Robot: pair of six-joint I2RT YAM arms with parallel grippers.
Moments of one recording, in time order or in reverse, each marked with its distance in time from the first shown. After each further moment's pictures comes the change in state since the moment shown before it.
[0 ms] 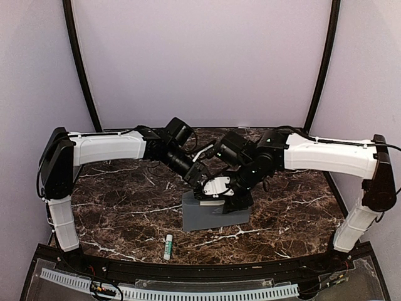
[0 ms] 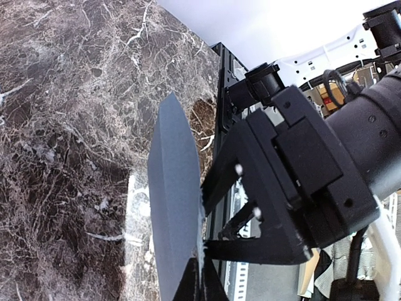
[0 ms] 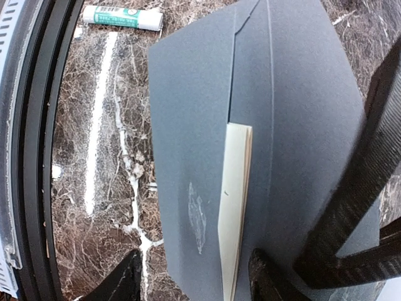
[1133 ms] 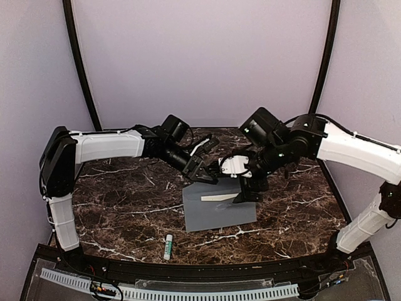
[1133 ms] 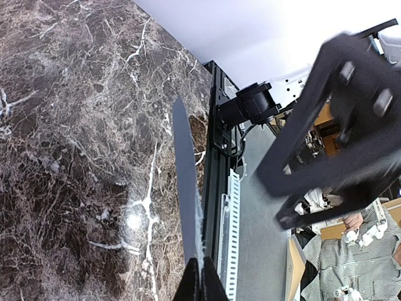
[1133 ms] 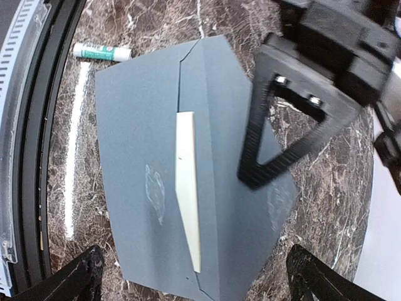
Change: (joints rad) left arm 0.050 0.010 -0.006 0.083 0.074 -0.085; right arm -0.031 -0.168 -0.002 -0.003 0.031 -0.021
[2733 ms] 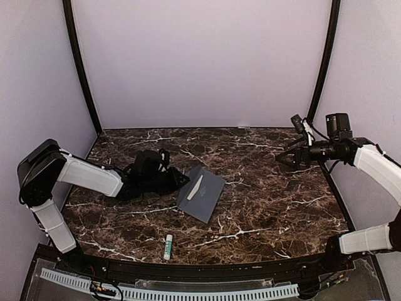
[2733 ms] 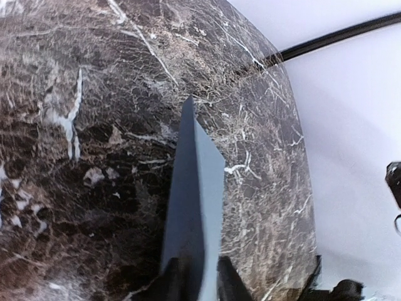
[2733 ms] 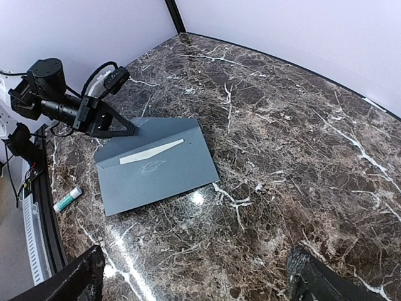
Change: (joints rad) left arm -0.013 -0.215 -0.693 0.814 -0.925 -0.802; right arm -0.929 -0.340 -0.493 0.472 -0.785 0.438
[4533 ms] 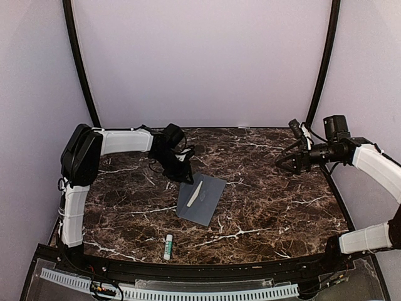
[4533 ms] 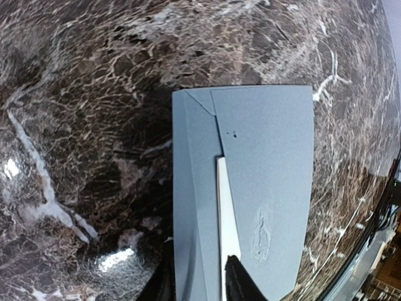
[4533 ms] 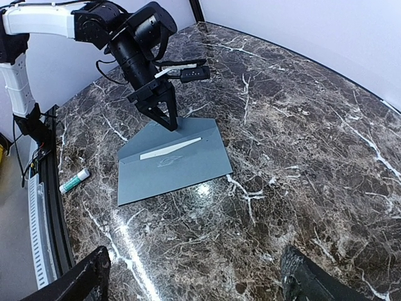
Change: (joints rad) left arm 0.155 0.462 0.864 -1.095 0.344 0.697; right arm 0.000 0.020 0.000 -0.069 -0.050 -0.114
